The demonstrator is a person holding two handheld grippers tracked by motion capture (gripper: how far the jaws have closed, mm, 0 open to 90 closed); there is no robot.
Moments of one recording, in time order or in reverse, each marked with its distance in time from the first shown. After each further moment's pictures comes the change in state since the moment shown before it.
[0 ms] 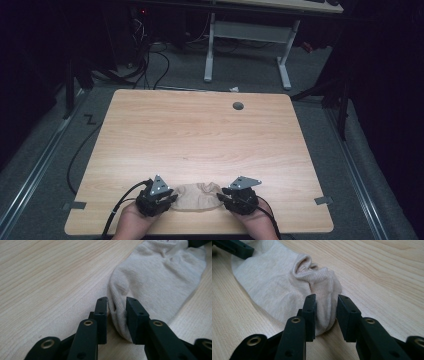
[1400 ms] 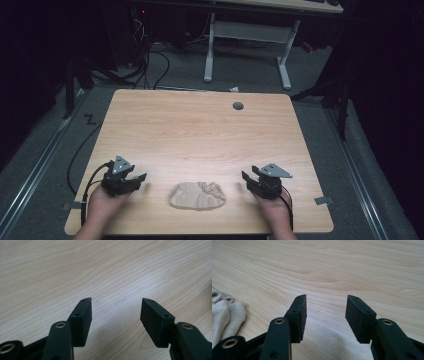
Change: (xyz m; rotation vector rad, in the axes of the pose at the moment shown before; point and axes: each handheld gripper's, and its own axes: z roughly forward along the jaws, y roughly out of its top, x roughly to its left) left arm 0.095 -0.019 -0.038 -0.077 0.219 -0.121; right arm -0.072 -0.014 -0.022 -0.217 -0.262 0.138
